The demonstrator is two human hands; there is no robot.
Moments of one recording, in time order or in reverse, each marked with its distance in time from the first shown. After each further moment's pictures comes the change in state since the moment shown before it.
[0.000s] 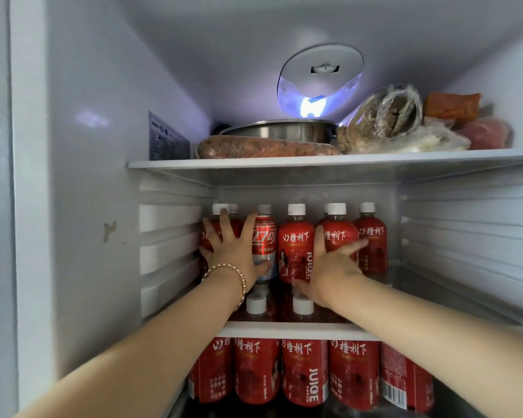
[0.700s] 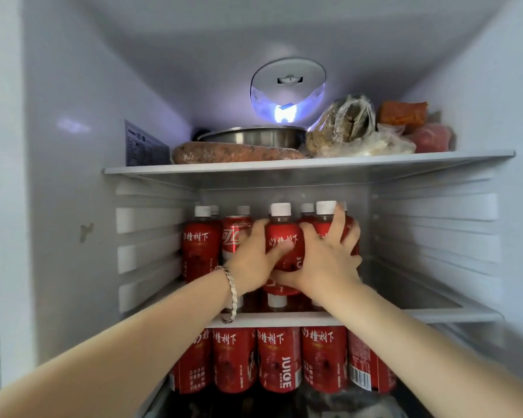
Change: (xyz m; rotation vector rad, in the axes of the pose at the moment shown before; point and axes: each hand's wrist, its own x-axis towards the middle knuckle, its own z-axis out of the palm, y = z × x) left_hand -0.042 0.057 -0.020 -0.574 -0.147 0.145; right_hand -0.048 0.031 -0.009 0.287 0.323 -0.168
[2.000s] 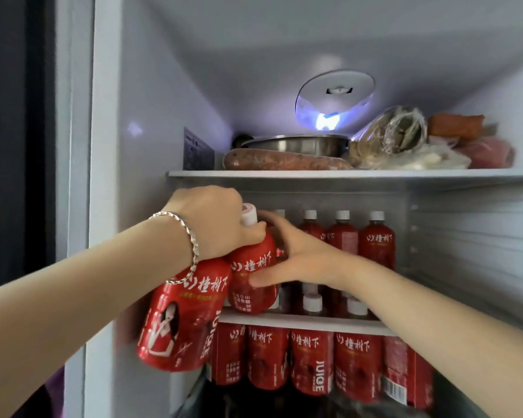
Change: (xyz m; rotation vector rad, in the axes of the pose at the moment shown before) left_hand -0.053 0.034 -0.133 1.000 0.189 0.023; right_hand 0.007 -0.067 -0.016 0.819 -0.563 -0.541
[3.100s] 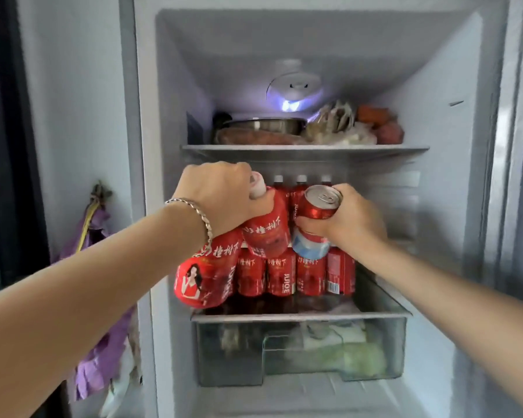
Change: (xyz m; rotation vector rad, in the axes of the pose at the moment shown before) left_hand -0.129 0.016 -0.068 -0.152 0.198 0.144; right_hand -0.168 -0.077 0.035 -0.594 0.784 0.410
